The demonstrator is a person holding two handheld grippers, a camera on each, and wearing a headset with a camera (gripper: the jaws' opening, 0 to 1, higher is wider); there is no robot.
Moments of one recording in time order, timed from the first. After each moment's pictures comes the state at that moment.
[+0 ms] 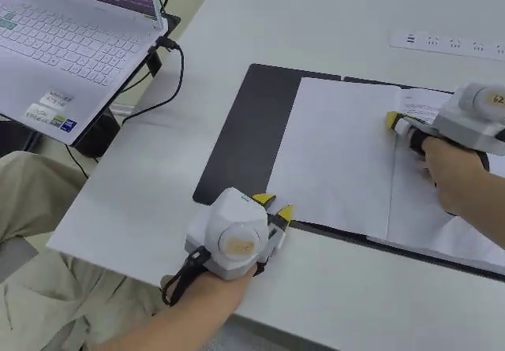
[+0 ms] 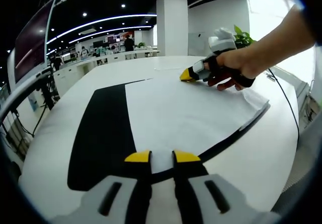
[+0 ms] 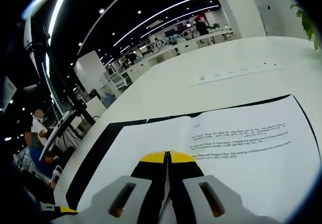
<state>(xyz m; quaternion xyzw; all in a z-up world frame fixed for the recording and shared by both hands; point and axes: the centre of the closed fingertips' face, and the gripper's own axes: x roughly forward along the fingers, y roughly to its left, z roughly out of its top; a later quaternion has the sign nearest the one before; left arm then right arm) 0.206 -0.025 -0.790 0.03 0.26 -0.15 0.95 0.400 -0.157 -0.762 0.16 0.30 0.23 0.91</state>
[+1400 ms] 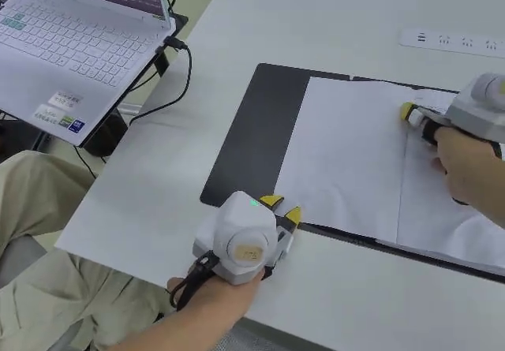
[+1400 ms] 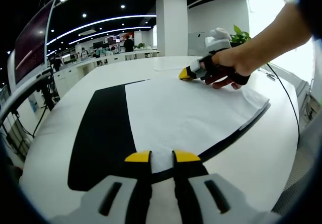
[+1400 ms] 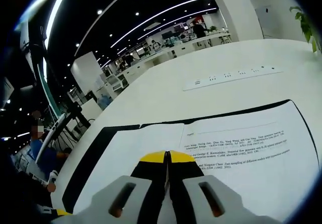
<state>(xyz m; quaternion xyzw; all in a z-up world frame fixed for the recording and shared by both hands) 0.207 -0.026 -0.788 0.04 0.25 -0.15 0.95 0.420 -0.166 -0.780 0.15 0.29 0.22 0.92</state>
